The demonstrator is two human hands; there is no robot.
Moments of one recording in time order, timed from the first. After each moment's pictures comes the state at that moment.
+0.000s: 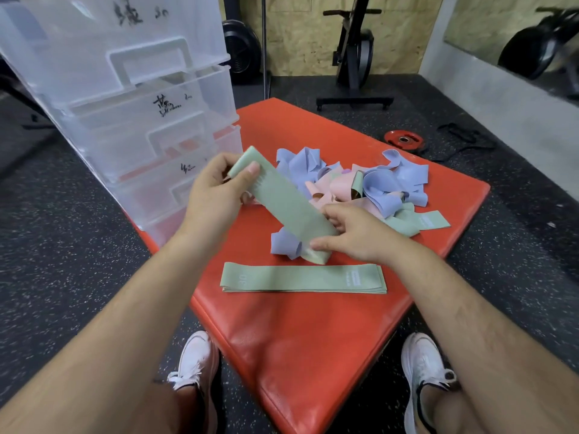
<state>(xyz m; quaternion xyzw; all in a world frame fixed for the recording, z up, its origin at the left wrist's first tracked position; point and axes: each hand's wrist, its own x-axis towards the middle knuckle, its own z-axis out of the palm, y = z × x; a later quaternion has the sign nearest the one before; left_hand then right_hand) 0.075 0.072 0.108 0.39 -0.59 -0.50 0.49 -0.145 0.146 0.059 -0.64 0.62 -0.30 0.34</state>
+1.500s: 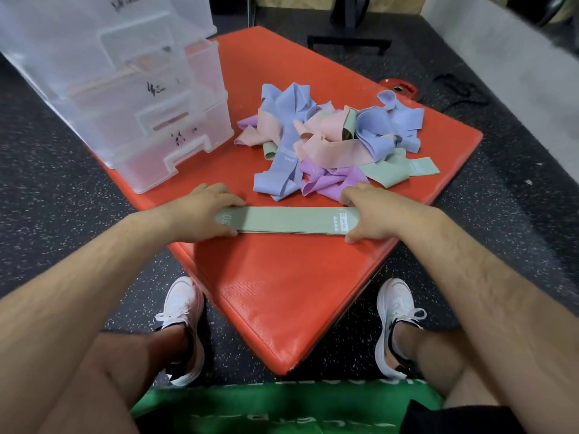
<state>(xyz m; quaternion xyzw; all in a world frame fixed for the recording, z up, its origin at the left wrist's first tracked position) 0.128 0.056 -0.005 0.37 -0.91 -0.18 -0.06 -0.185 0.177 0.011 -0.65 0.74 0.10 0.17</state>
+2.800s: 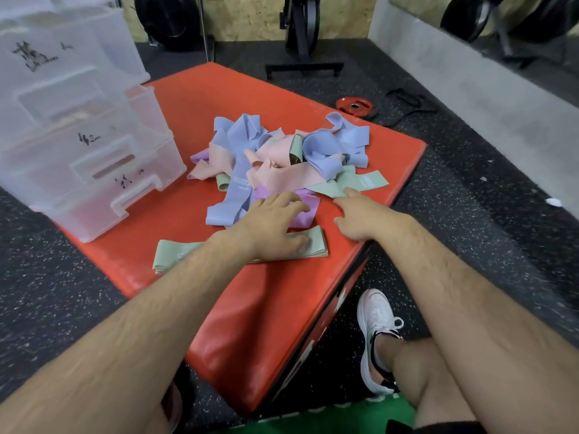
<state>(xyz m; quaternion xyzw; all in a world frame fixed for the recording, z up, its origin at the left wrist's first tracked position) -0.045 0.106 0.000 0.27 -0.96 -0.13 0.03 -0.257 0.181 -0.003 -0.55 0.81 0.05 0.19</state>
